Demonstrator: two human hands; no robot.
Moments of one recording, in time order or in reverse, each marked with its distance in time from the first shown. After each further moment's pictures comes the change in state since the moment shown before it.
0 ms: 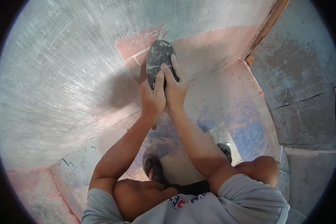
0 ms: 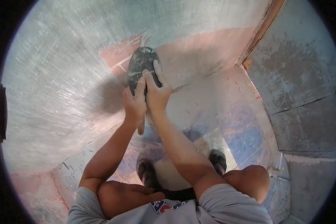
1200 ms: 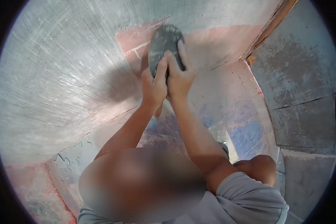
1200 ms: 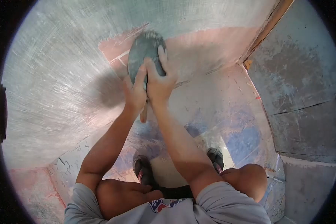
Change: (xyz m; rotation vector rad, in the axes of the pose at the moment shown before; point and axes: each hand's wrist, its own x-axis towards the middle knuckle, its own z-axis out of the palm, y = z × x) left_hand 0.016 -0.015 0.003 -0.129 -0.041 -0.016; right_hand 0.015 0.000 -0.001 -0.172 0.006 -0.213
